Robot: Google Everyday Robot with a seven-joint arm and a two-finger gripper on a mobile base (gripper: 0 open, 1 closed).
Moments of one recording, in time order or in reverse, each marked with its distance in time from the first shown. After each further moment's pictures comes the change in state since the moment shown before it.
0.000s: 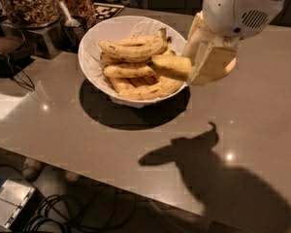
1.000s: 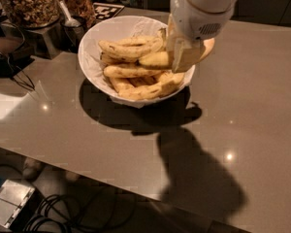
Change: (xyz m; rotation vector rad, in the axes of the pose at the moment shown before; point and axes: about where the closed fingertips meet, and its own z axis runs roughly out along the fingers) arm -0.006 -0.061 0.043 0.168 0.177 -0.185
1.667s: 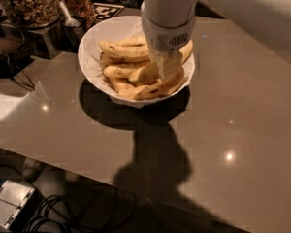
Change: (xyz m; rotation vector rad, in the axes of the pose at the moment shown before) arm -0.023 -0.002 0.048 -0.111 0.119 -0.195
